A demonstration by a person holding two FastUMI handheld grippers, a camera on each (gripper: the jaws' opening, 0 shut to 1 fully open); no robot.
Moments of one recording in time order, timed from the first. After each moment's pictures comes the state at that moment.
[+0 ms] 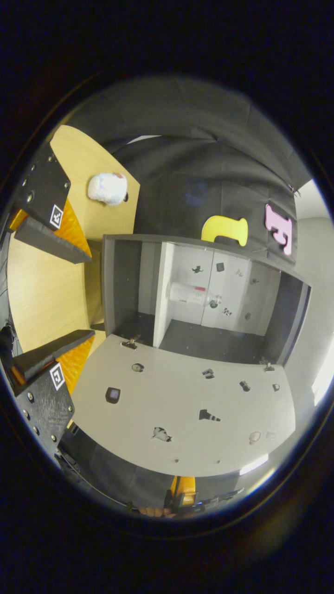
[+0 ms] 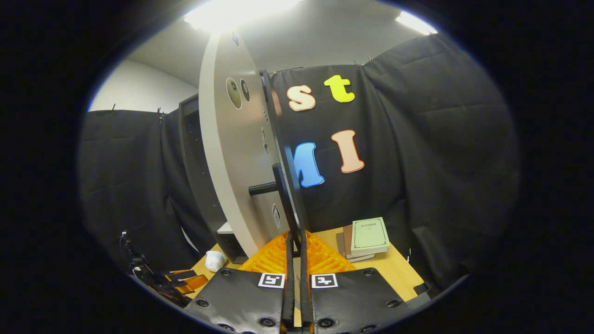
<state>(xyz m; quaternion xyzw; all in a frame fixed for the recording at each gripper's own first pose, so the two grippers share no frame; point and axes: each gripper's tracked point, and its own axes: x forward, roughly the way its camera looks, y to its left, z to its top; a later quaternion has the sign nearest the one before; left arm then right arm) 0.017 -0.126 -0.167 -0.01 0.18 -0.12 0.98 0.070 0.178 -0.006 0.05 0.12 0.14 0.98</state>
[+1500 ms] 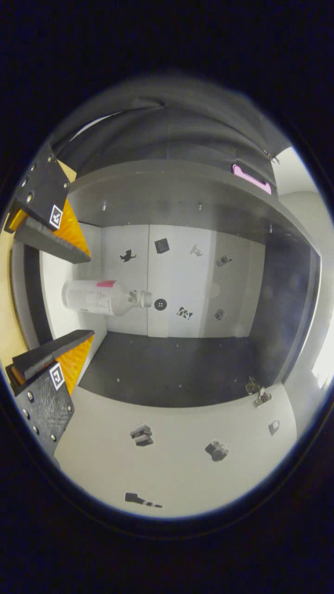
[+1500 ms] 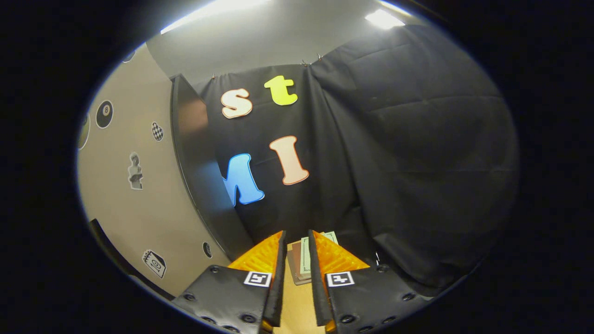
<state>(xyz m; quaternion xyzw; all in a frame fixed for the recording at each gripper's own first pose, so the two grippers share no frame) 0.323 -0.174 -0.050 0.04 0.08 -0.14 0.99 0.221 0.052 -0.007 0.08 0.11 -0.02 0.99</state>
